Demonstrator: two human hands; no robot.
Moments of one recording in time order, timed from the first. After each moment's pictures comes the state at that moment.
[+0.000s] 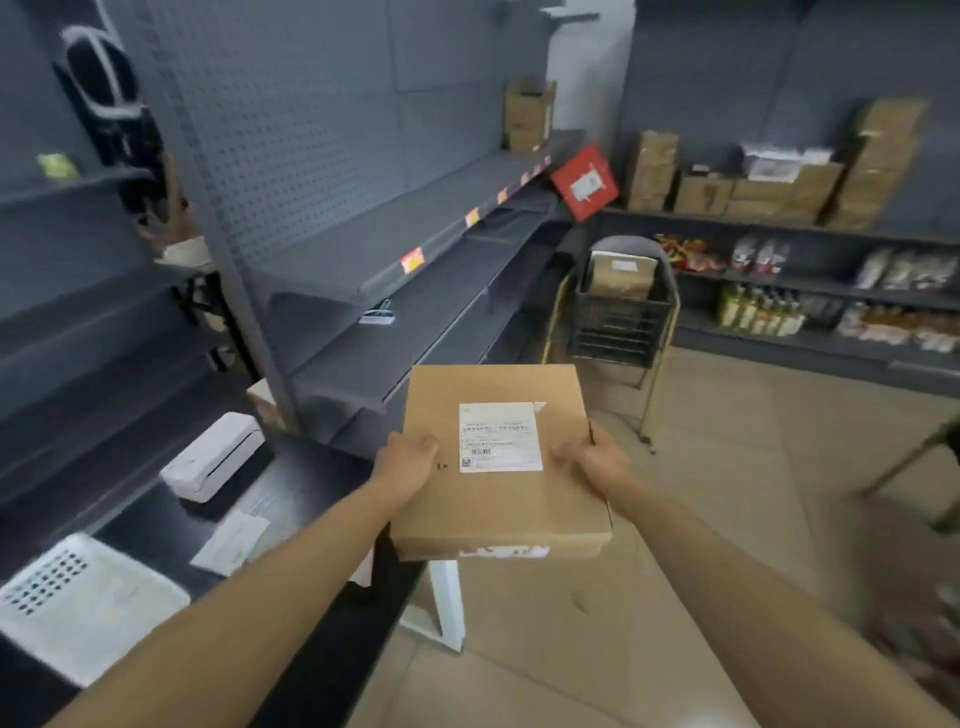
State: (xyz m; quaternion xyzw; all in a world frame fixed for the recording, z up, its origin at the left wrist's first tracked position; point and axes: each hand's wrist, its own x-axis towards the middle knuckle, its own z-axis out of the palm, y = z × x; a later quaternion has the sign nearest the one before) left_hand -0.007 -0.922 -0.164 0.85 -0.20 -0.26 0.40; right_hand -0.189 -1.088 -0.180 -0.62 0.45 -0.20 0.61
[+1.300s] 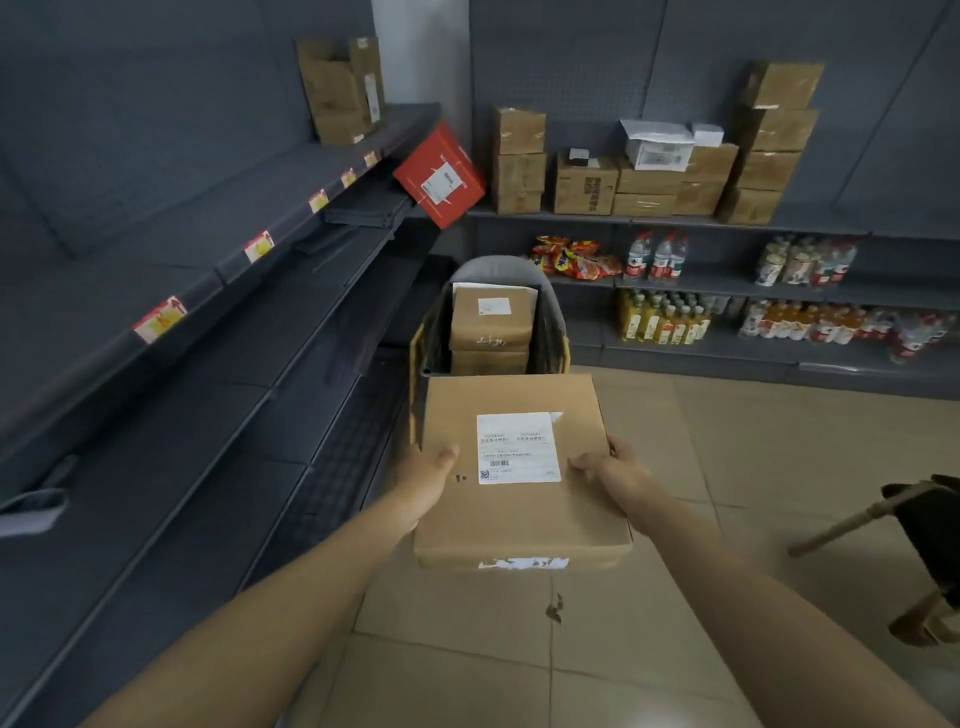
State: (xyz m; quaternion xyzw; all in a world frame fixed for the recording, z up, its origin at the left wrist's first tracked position) left_hand 0.067 -1.627 -0.216 0.79 -0.26 -0.38 0.40; right_hand -0.155 -1.754 -0.234 -0.52 0.55 -0.24 0.61
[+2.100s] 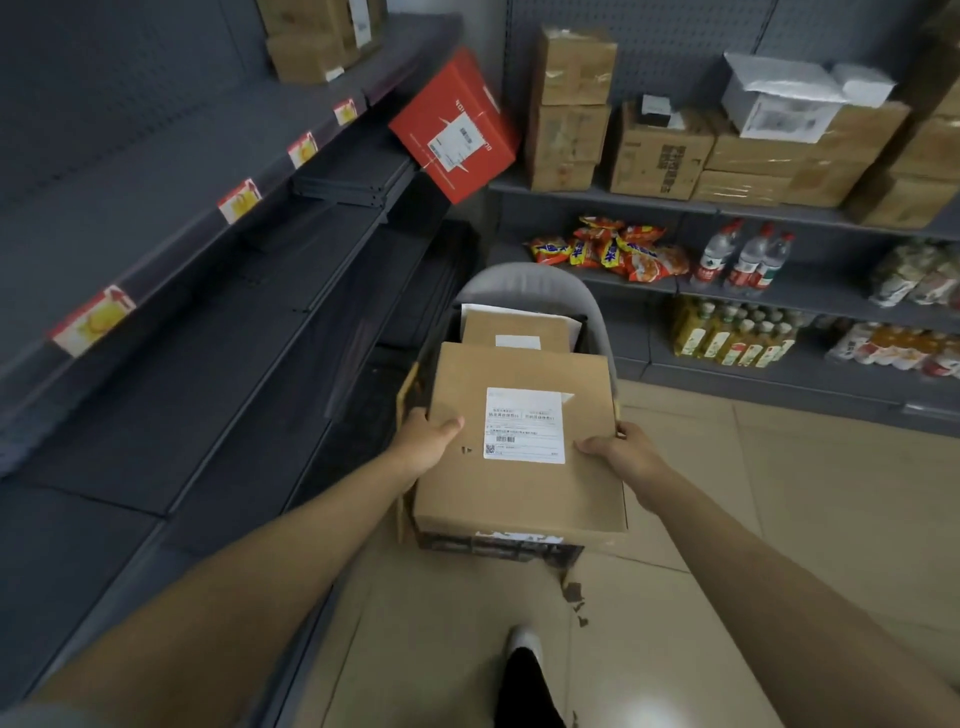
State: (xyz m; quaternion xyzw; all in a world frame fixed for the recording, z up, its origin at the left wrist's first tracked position) left_hand 0.284 -2.013 -0.253 0.78 -0.25 -0.43 0.38; right_hand 0.059 -2.149 -0.286 -0.53 0.56 -0.19 0.60
